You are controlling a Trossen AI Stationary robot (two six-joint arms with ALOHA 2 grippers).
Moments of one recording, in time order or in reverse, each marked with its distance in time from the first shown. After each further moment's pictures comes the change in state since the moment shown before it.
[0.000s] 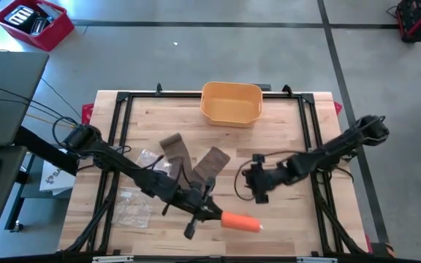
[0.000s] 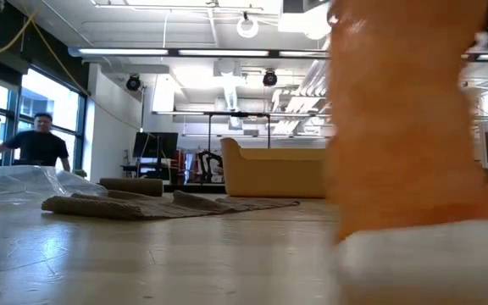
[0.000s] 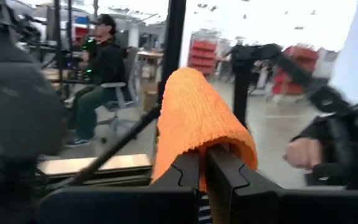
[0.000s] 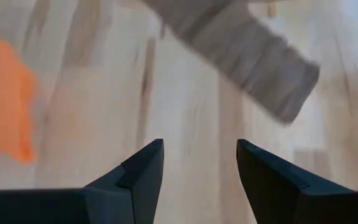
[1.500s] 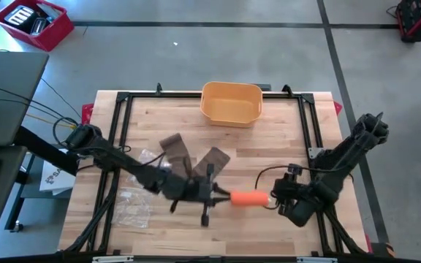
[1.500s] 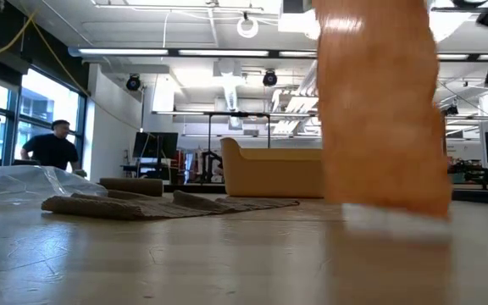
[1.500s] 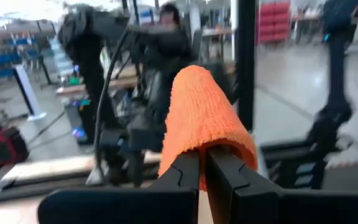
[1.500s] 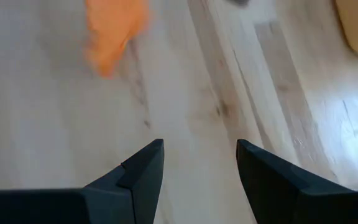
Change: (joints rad) left arm 0.022 0.003 0.096 -0.174 -0.266 0.201; right arm 0.397 -0.006 0.212 -0.691 0.195 0.789
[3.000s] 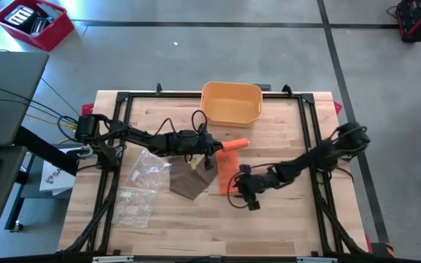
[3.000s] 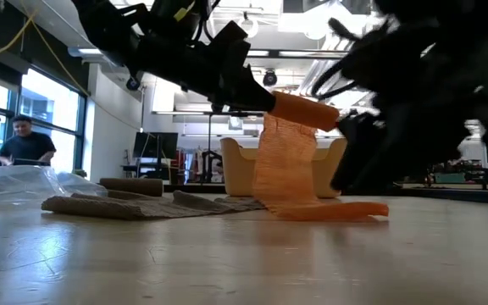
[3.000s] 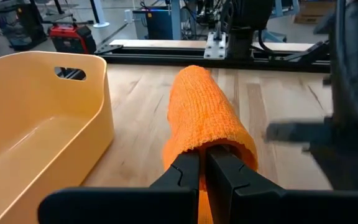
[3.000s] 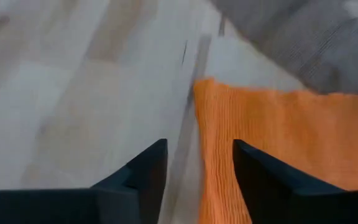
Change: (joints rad) left arm 0.513 0.017 -0.453 0.164 0.240 -0.106; right arm -0.478 0.296 -0.411 1.364 -0.417 -0.952
